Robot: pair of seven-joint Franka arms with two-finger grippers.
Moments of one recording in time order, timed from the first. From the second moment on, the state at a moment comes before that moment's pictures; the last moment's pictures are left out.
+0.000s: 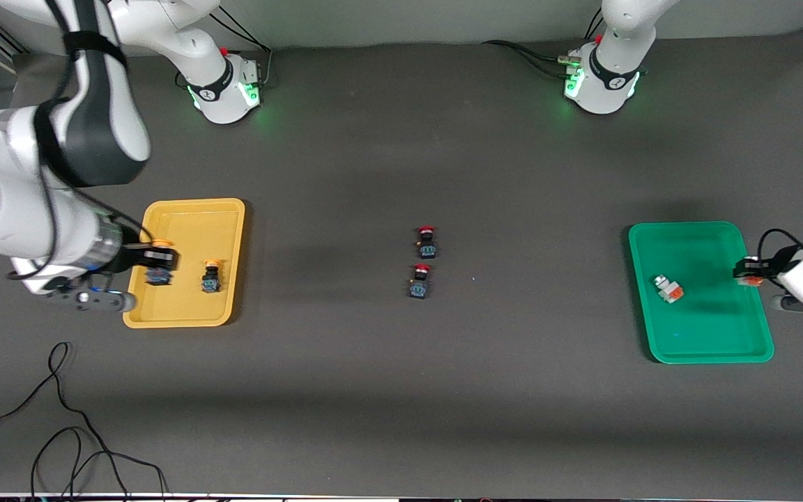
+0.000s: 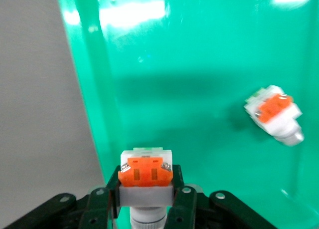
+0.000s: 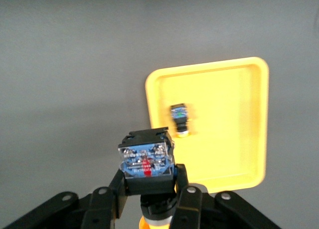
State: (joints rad) left arm 0.66 0.52 -0.33 -1.88 0.24 2.21 0.29; right arm 0.51 0.27 -0.46 -1.59 0.09 1.68 0.14
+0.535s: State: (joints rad) left arm 0.66 0.57 -0.33 -1.88 0.25 2.25 0.25; right arm 0.51 0.27 -0.61 -1.71 0.12 1.74 -0.09
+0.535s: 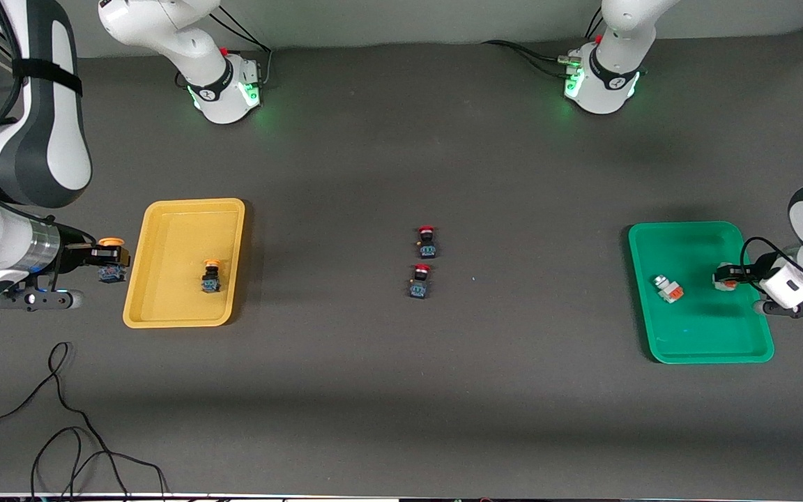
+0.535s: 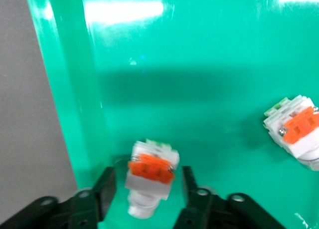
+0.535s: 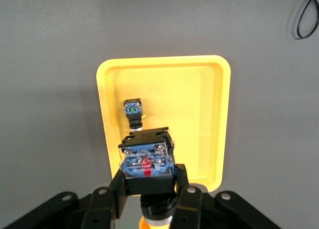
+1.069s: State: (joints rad) left arm 0.64 0.46 -0.39 -1.68 0.25 1.89 0.25; right arm 0.46 0.29 -0.62 -2.04 0.16 2.20 -0.23
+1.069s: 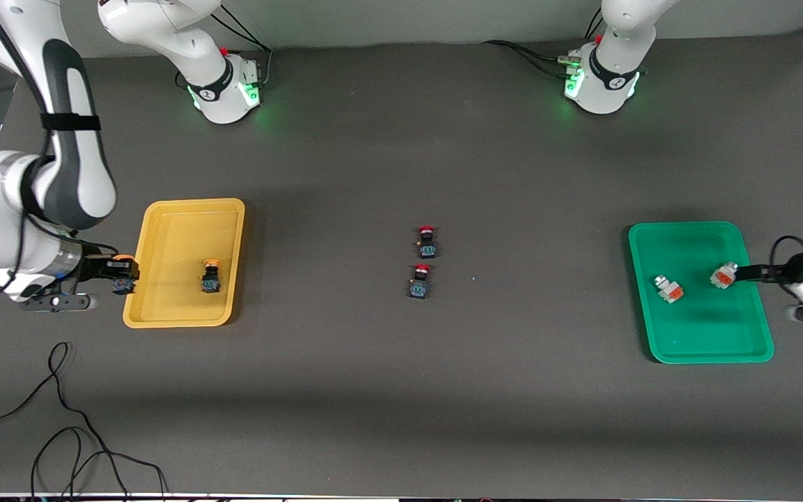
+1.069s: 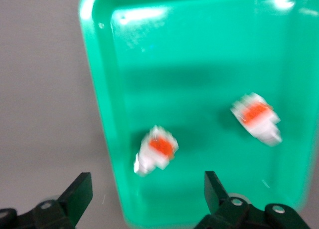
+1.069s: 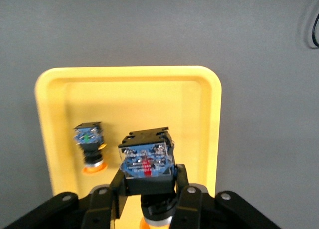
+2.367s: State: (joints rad) left arm 0.13 0.09 -0.12 -1.51 0.21 1.49 0.25; right arm 0.47 0.47 -0.61 -2.19 0.55 2.48 -0.52
